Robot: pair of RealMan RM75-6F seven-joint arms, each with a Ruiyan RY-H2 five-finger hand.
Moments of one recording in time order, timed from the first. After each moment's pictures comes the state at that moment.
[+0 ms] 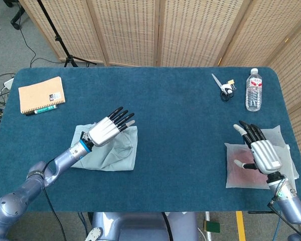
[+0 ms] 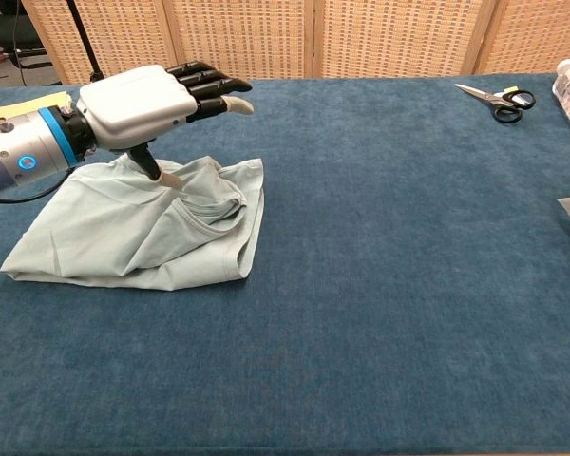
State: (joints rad) left arm -0.89 -1.84 0.09 -0.51 1.73 1.26 -0.20; right arm 0.35 -1.19 0.06 -1.38 -1.57 1.32 0.36
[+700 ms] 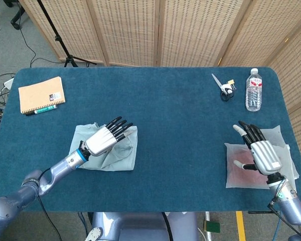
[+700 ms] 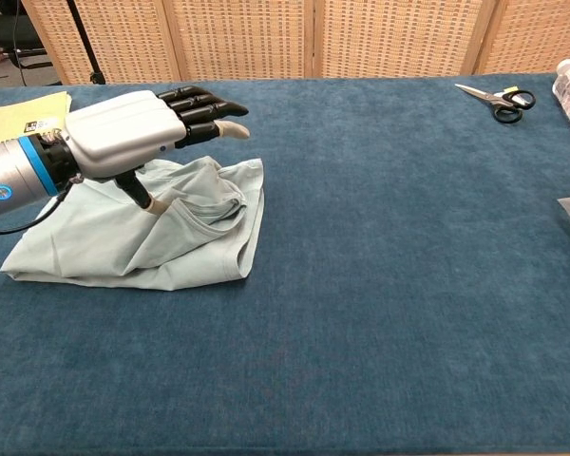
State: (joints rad) left arm -0.83 -1.81 0.12 -0.62 1.76 1.31 -0.19; right arm 0.35 -1.19 0.06 -1.39 -1.58 1.33 0.36
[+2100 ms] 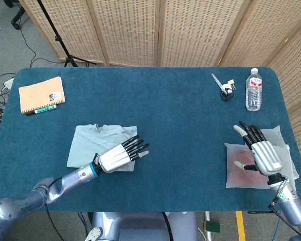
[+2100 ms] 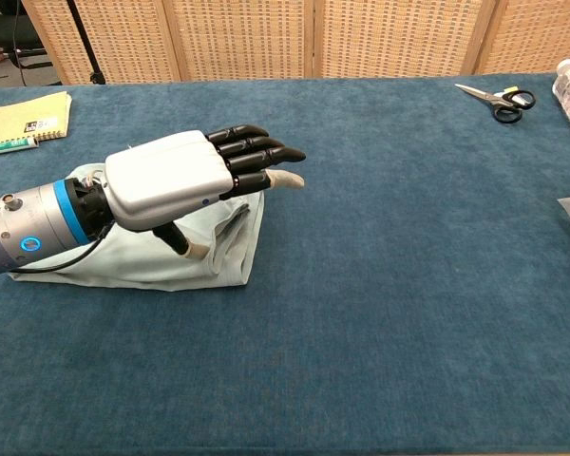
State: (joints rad) left arm -0.84 -1.84 0.14 -0.75 1.85 1.33 -0.07; right arm 0.34 -1.18 0.06 -1.40 -1.59 1.34 0.37
